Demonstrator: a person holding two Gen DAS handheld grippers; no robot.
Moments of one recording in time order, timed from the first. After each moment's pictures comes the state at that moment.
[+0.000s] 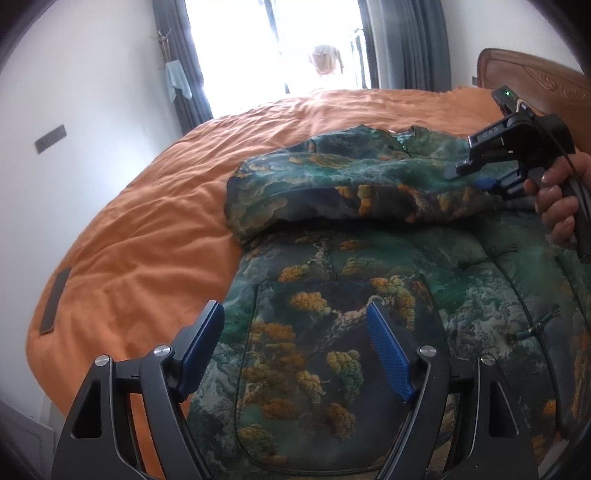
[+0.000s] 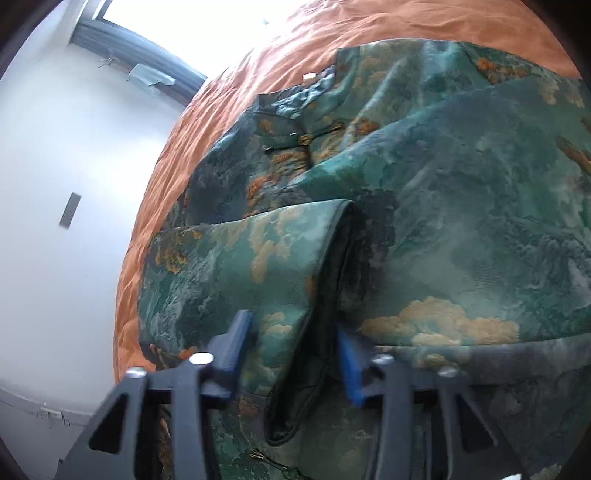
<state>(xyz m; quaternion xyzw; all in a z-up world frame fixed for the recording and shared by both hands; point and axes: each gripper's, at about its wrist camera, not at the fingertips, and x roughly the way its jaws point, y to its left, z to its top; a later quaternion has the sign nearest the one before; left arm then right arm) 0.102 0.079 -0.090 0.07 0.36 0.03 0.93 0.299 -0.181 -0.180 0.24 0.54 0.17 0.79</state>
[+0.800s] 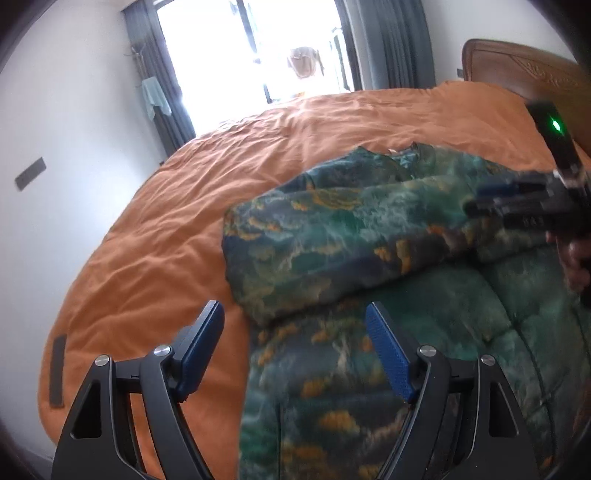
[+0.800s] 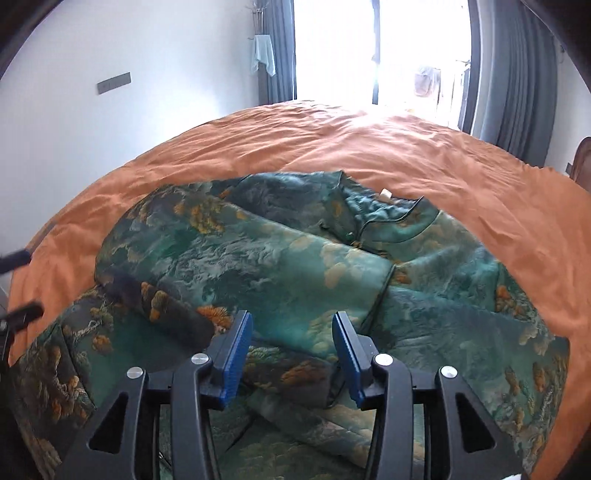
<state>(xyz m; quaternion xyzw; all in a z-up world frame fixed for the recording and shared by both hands) 0.210 0.088 -0.052 0.10 0.36 0.00 0.93 0.274 -0.134 -0.137 -0.10 0.40 0.20 0.89</state>
